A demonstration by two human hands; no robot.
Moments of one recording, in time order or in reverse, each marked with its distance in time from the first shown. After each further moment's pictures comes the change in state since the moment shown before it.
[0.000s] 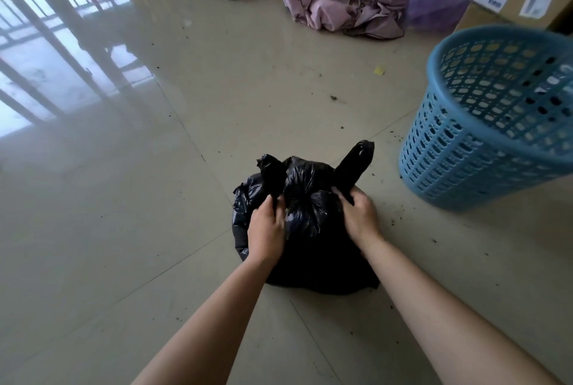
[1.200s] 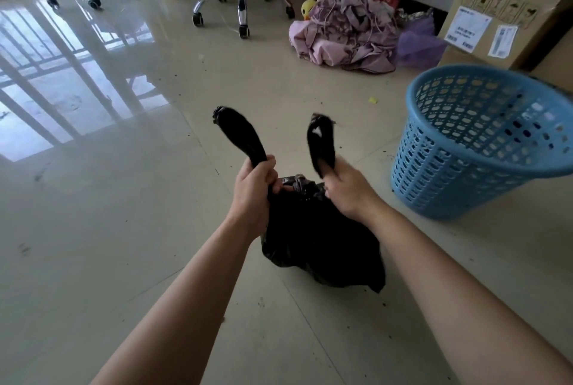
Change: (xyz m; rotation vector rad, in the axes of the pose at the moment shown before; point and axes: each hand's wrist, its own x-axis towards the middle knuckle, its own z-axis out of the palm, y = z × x) left_hand -0.024 0.125 -0.083 -0.937 -0.110 -0.158; right_hand -0.030 -0.102 -0.041 -0.083 -0.204 -0.332
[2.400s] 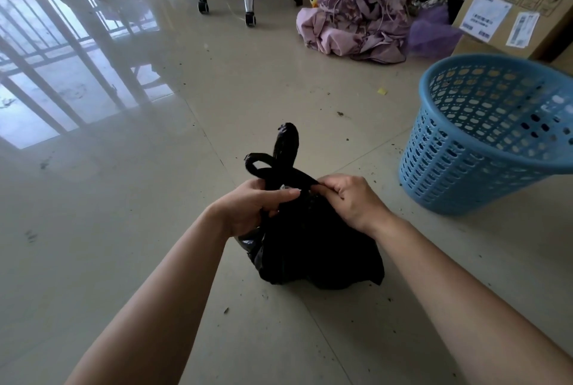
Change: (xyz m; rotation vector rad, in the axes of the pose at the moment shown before) left_hand 0.010 0.002 -0.053 0.400 -0.549 -0.329; right_hand -0.012 0.027 0.010 -0.151 -0.128 -0.278
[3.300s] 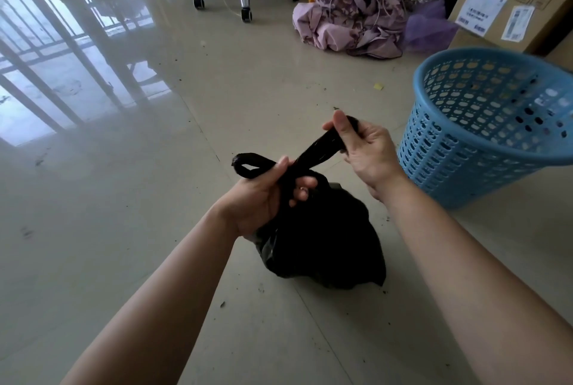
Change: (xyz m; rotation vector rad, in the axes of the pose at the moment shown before) left_hand 0.005 -0.001 0.026 -0.301 -0.075 0.112; right_hand 0.017 -0.050 -0.044 0.645 0.350 0.180
